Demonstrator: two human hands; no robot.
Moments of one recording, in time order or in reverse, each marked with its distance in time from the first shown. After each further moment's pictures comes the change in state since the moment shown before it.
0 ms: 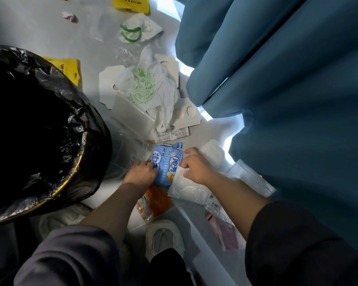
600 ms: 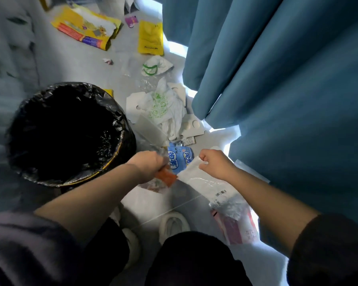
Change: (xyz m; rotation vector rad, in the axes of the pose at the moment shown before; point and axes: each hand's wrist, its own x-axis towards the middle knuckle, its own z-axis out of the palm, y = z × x) left_hand -0.098 -0.021 -0.126 -0.198 0.047 0.058; right_hand -0.096 -0.028 -0.069 0.116 0.184 0.025
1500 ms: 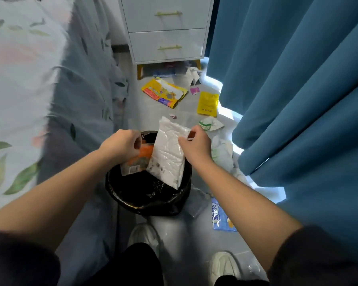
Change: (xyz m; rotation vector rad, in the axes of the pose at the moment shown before) left_hand -0.172 -0.169 -0.096 -0.305 0.520 -0.567; right_hand 0.003 -0.294 -0.051 0.628 0.410 -0.268
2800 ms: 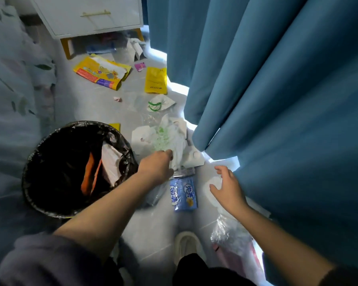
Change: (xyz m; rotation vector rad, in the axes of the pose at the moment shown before) left_hand 0.032 0.202 0.151 -0.013 -0.277 0.180; right_hand -0.071 0.238 -0.168 -0.464 0.004 0.198
